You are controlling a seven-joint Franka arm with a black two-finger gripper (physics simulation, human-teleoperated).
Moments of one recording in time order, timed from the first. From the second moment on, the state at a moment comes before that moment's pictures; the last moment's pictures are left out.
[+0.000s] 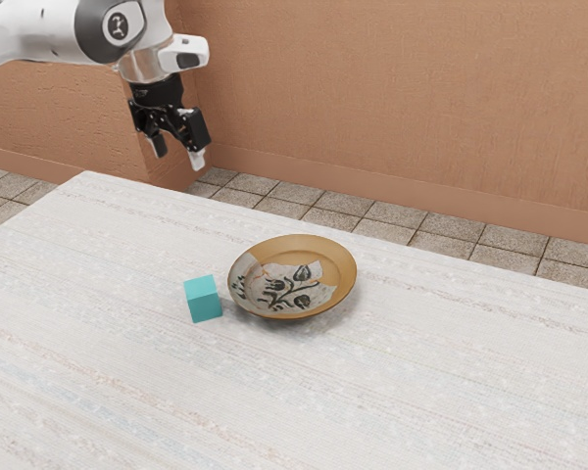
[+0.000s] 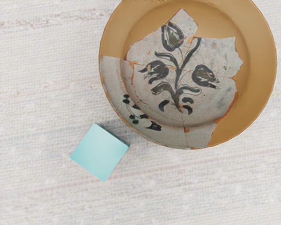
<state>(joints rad) -0.15 0.13 0.19 -1.50 -0.05 1.69 0.22</state>
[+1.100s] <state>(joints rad) -0.07 0.38 0.19 -1.79 -0.02 2.05 0.86</state>
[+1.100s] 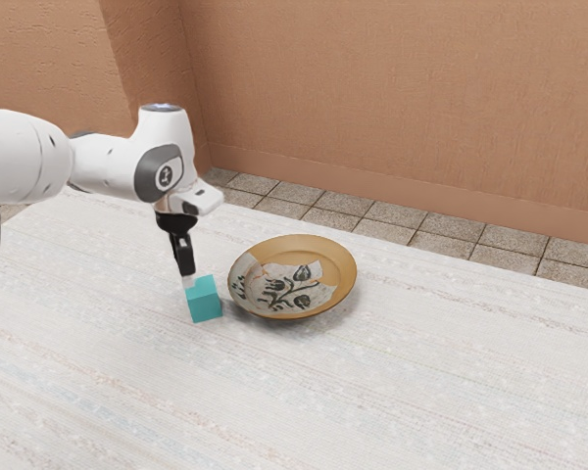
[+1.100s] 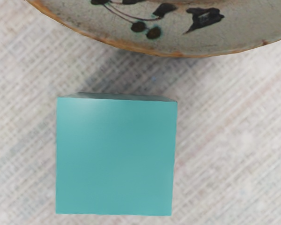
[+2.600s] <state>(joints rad) -0.08 0.29 0.18 -1.86 -0.10 2.22 1.00</state>
